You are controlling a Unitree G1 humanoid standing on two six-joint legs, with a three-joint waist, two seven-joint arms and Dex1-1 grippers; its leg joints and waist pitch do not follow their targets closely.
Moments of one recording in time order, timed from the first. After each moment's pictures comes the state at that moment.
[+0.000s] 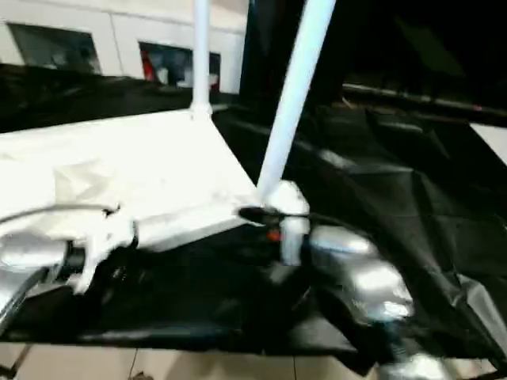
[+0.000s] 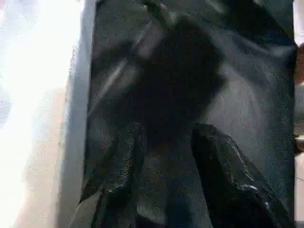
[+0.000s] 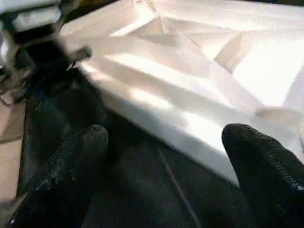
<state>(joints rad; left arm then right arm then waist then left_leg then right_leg) -0.19 0.70 -0.18 -0.17 -0.13 0.57 -1.14 -0.37 -0.27 0.21 0.11 0.30 0.41 0.91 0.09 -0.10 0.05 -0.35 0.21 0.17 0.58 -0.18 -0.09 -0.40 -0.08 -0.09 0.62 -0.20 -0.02</state>
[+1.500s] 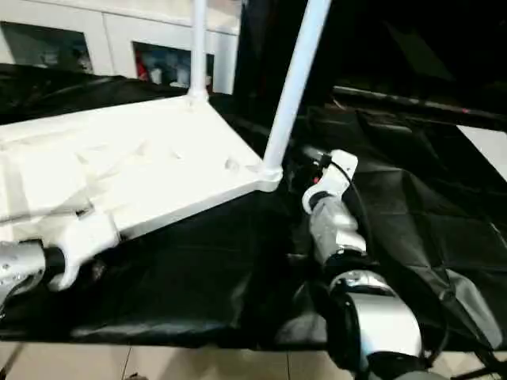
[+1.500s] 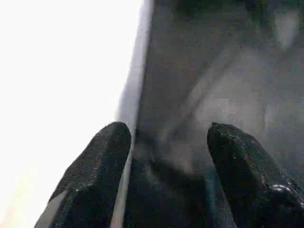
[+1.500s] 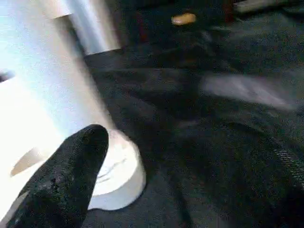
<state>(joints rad) -0.11 0.67 -0.06 -0.18 -0.08 0.41 -0.84 -0.79 -0.12 -0.23 1.13 0.30 -0.12 0.24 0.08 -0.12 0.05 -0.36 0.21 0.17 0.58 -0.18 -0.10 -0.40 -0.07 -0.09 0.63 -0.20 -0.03</state>
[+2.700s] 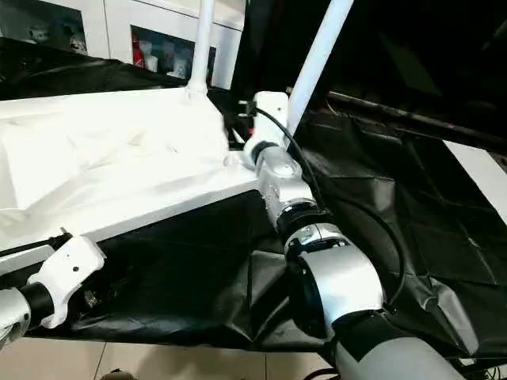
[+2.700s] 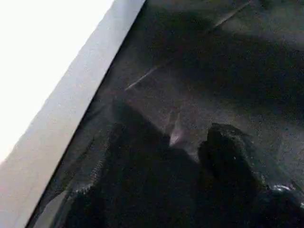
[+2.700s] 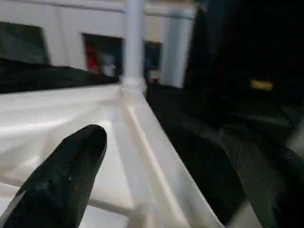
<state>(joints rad) 0.20 0.67 -0.01 -0.53 -0.03 0.59 -0.64 -1.11 0.02 -0.13 1.28 0.19 -0.15 0.02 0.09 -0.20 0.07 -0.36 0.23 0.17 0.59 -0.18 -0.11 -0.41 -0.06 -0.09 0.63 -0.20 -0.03</state>
